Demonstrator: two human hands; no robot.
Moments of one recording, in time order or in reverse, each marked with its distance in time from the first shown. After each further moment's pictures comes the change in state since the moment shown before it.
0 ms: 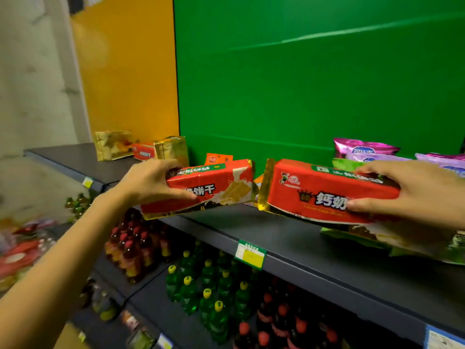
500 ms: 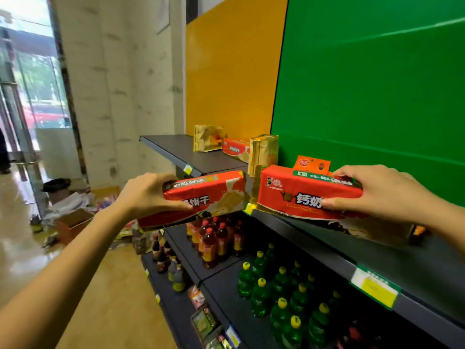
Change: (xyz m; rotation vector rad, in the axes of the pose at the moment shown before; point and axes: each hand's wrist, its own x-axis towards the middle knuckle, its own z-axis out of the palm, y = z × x) left_hand -0.127 -0.150 -0.056 0.174 0.041 -0.405; right_hand 0.126 -0.174 0.075 0.087 -0.064 -0.300
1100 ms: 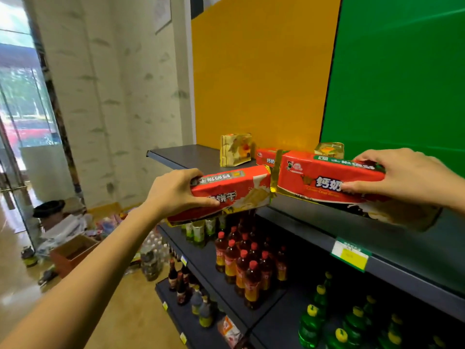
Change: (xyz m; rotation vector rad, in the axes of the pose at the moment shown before) left_hand 0.159 -0.186 0.006 0.016 0.033 0.109; right_hand 0.203 -0.124 0.049 0.001 0.033 0.196
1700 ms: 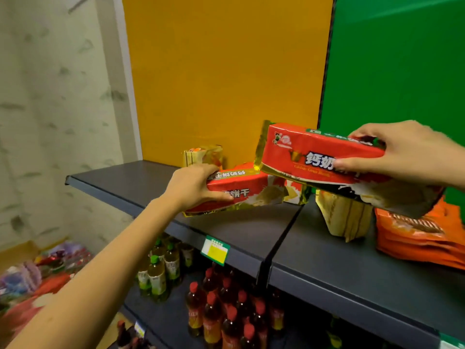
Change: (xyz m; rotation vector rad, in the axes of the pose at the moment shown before) left_hand 0.247 -0.058 0.111 -0.061 -0.024 0.359; right_hand 0.162 -0.038 0.030 -0.050 0.123 0.255
